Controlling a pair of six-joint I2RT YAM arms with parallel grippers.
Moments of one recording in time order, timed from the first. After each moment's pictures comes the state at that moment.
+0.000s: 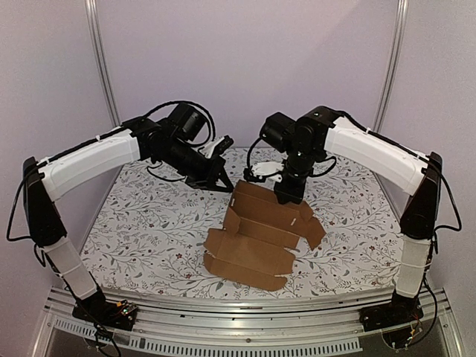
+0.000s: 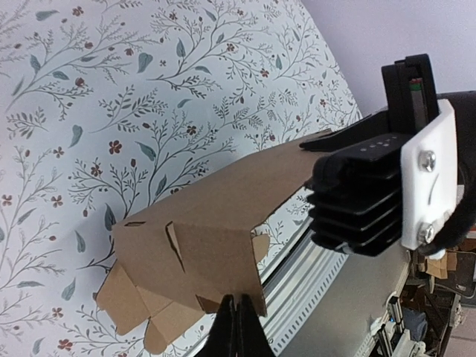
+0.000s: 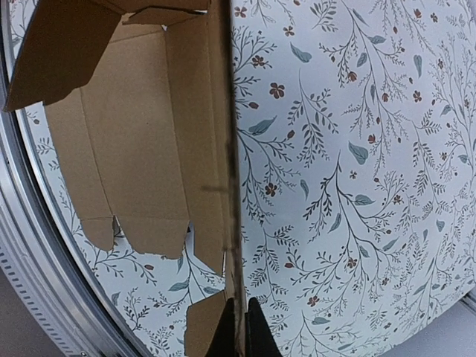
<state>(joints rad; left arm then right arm) -0.75 1.71 1.62 -0.83 0.46 -0.41 0.86 1.96 2.01 -1.37 0.03 -0.42</state>
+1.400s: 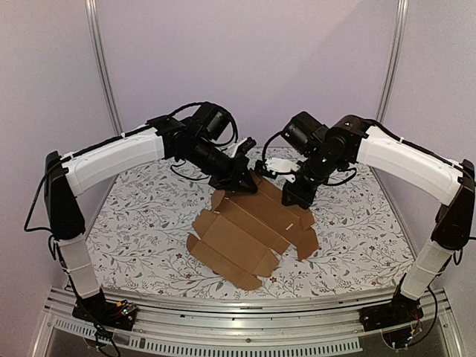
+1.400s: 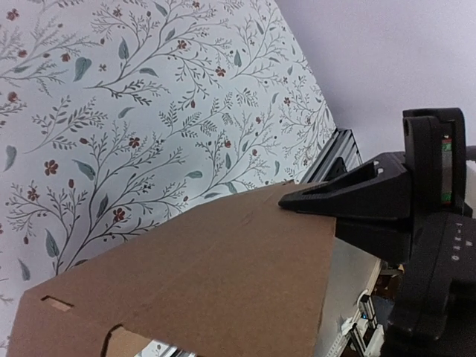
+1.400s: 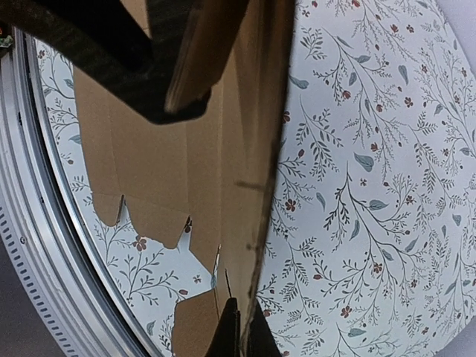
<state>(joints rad) -0.82 1.87 1.77 -0.79 0.54 -0.51 0.86 1.70 1.69 -1.13 -0.07 -0.28</state>
